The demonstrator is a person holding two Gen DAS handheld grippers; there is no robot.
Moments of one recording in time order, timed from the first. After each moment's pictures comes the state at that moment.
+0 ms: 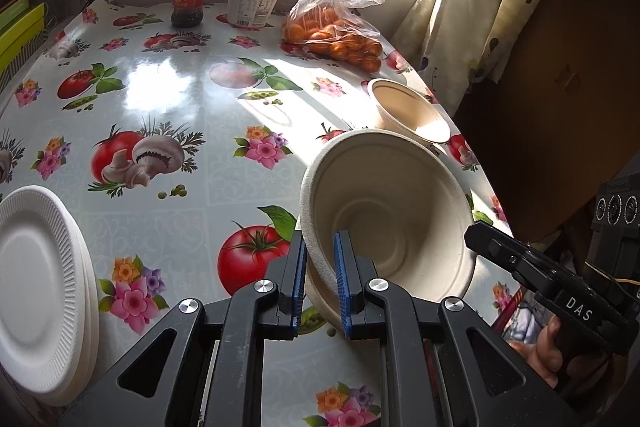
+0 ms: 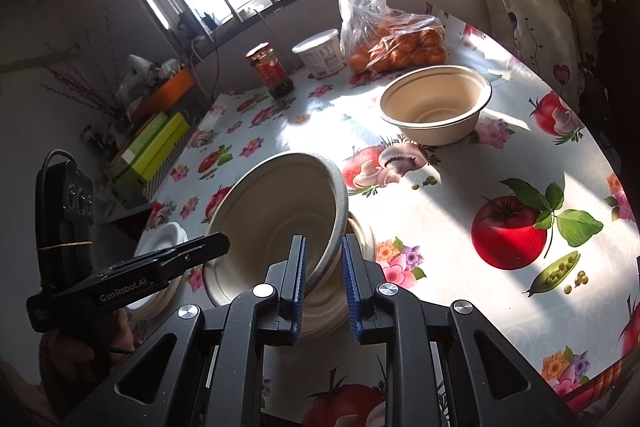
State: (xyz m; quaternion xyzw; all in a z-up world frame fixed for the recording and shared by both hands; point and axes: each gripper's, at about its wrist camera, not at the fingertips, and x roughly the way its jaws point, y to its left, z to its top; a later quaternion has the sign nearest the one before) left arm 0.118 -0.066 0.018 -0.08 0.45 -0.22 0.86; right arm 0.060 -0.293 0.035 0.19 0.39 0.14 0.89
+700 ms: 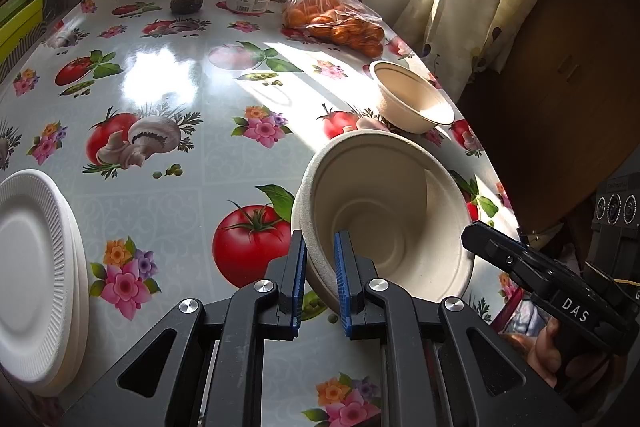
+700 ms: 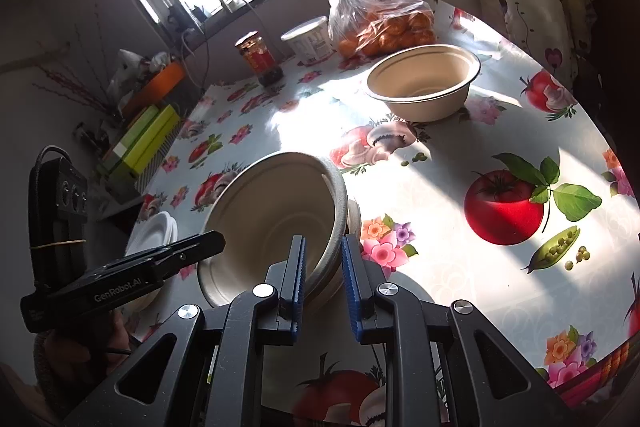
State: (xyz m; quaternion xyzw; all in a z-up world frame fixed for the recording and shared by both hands) left arm 0.114 -0.070 0.007 -0.08 0.47 -0.22 0.85; right arm 0.054 -0.293 0.022 0.19 0.41 0.13 0.88
